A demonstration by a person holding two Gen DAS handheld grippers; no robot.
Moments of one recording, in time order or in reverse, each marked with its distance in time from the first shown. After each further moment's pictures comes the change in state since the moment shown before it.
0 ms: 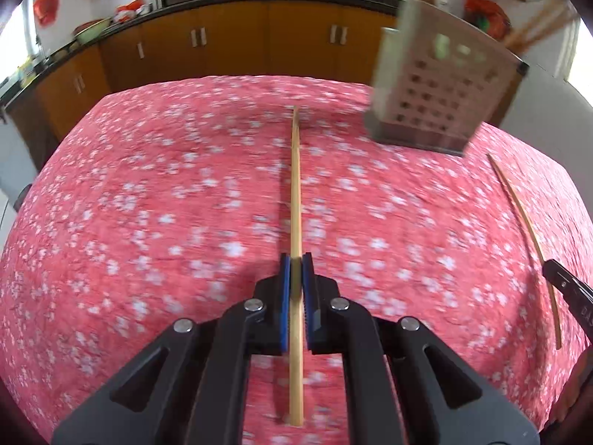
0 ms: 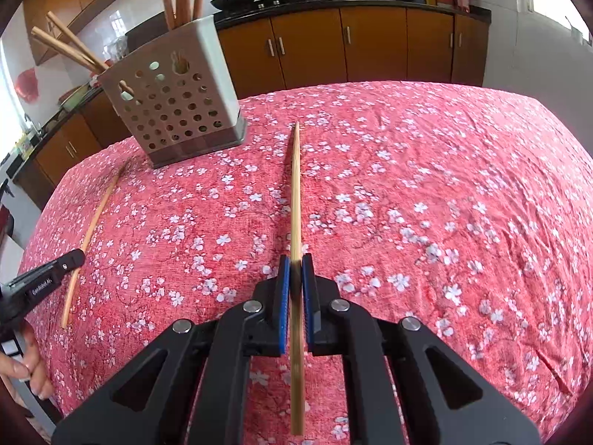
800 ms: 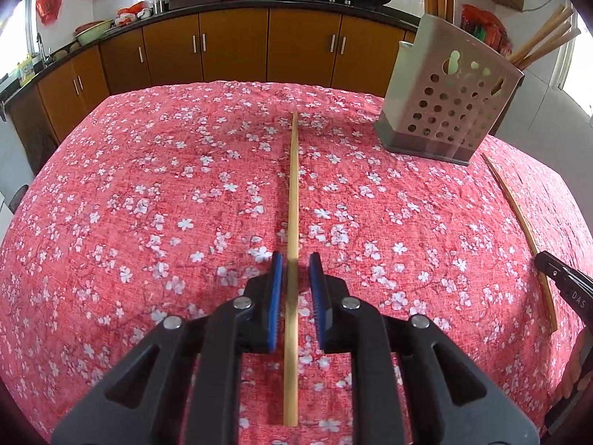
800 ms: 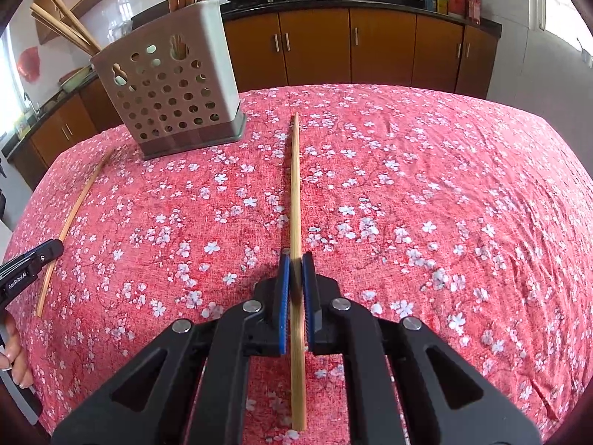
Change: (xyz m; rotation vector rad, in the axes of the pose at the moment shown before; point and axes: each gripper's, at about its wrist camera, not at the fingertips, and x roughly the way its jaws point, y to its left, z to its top) left arm -0.005 0.015 -0.003 -0.005 -0.041 -0.041; right arm 0.020 0.007 0.007 -0.063 0.010 -0.032
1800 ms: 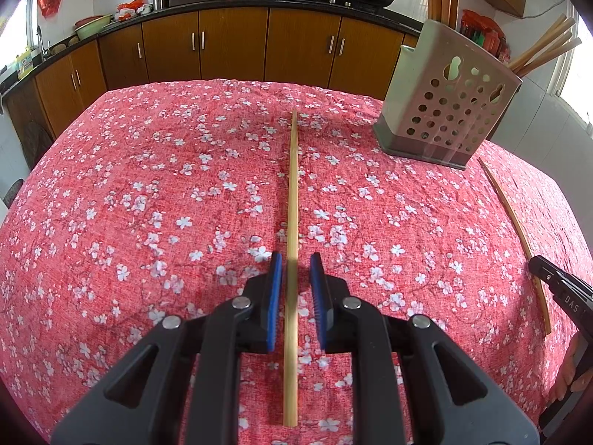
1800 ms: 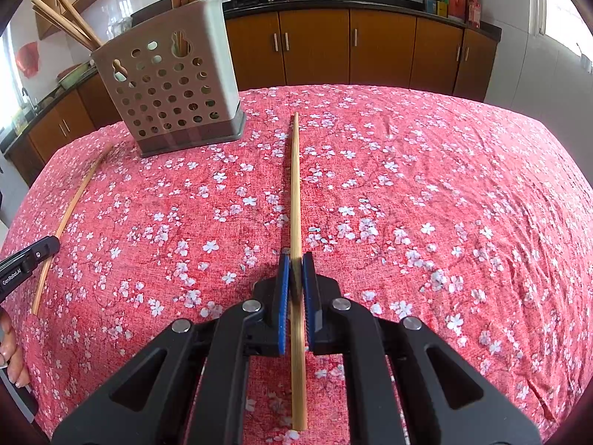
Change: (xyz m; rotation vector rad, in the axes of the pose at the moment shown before) left arm -0.001 0.001 -0.001 -0.023 -0.001 -0.021; right arm 0.001 -0.003 0.001 -0.016 0.000 -0.010
